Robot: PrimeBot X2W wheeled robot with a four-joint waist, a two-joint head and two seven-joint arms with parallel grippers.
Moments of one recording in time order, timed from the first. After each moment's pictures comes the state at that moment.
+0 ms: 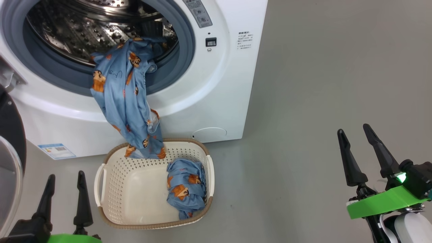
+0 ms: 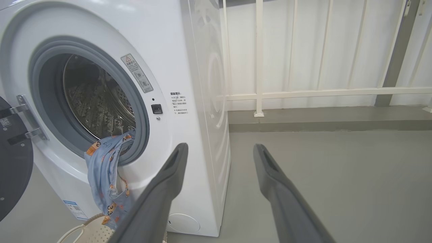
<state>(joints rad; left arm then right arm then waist) -0.08 0.04 0.19 0.21 -0.12 -0.12 -0.26 -0.11 -0.24 0.11 0.10 0.39 0.13 -0.26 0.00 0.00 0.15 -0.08</state>
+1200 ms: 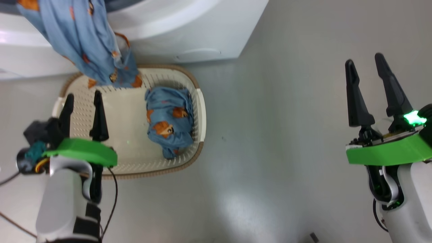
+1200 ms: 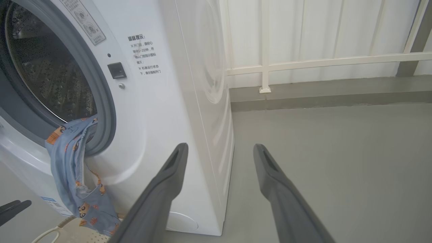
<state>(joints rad) -0.61 0.04 0.12 0.67 -0.15 -0.13 -0.26 -0.35 -0.20 0.09 0.03 0.39 0.13 -0.26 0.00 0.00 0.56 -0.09</state>
